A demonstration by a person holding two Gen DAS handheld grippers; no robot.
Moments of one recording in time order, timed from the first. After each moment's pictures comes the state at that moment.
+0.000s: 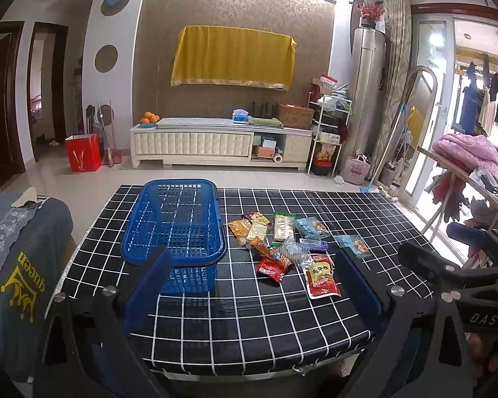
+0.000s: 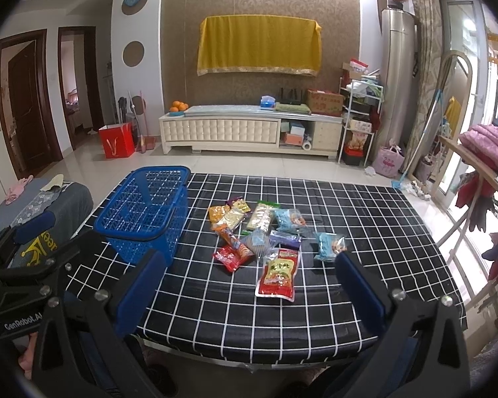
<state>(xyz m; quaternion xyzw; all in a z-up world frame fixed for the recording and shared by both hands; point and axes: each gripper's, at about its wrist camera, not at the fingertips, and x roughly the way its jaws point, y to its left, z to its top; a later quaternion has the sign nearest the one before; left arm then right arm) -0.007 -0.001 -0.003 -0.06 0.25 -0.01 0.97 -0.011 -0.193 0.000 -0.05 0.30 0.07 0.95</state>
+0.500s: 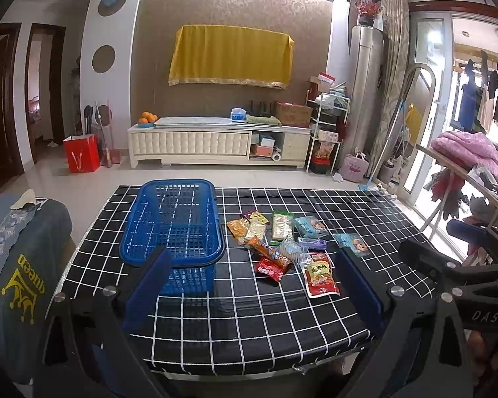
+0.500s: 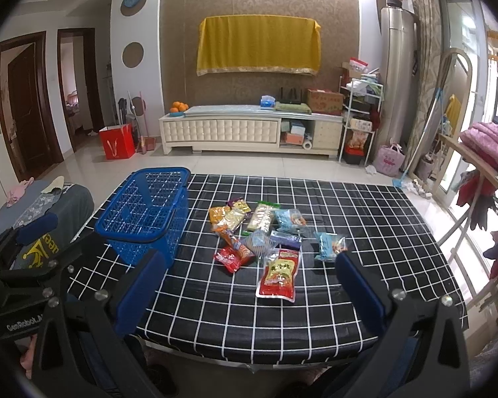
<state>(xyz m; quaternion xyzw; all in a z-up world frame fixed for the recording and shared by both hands) -0.001 -0.004 0.000 -0.05 0.26 -0.01 0.96 -0.007 -0.195 0.003 -0.04 0.30 0.07 0.95</state>
